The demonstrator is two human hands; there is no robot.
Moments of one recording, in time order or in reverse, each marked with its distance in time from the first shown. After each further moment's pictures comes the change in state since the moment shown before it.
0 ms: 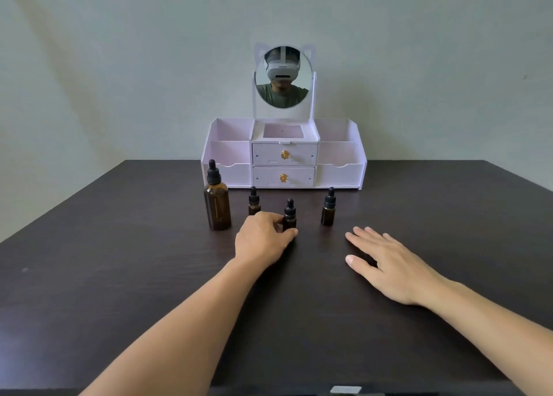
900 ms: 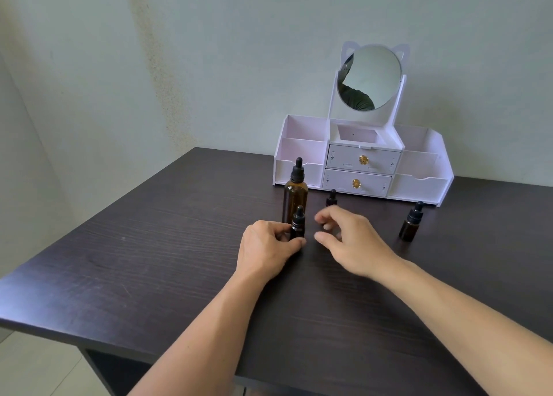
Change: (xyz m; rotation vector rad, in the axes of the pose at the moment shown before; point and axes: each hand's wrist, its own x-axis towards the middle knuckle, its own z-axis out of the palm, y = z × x) left_hand -0.029 -0.090 -0.075 -0.186 0.158 -0.052; right_hand 0.095 -0.158 0.019 0.370 0.216 -0.287
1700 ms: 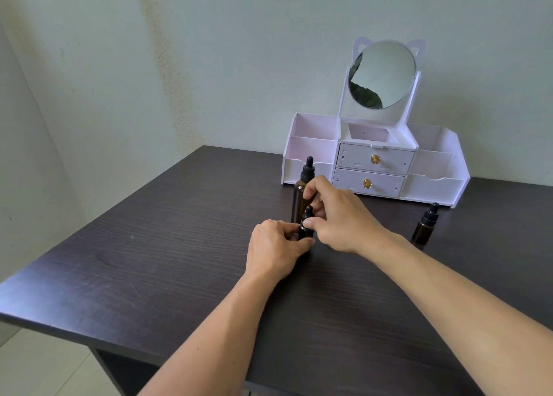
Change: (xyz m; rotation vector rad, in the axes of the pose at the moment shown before) left_hand 0.006 -0.005 0.005 -0.010 0.002 -0.015; right_hand 0.035 -0.044 -0.005 -0.057 -0.040 -0.070
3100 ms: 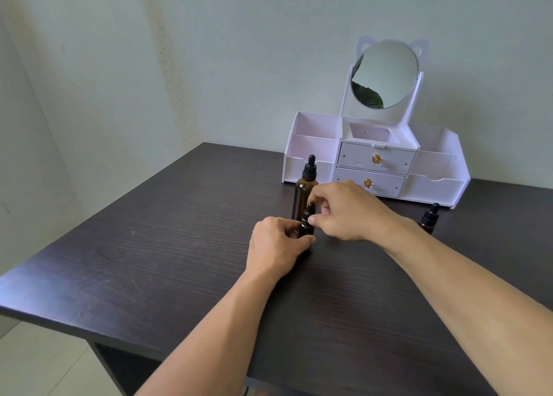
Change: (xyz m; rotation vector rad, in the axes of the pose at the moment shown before) left_hand -0.003 0.005 -0.003 -0.023 0.002 -0.014; right_hand 0.008 -0.007 -0.020 -0.275 -0.131 0.031
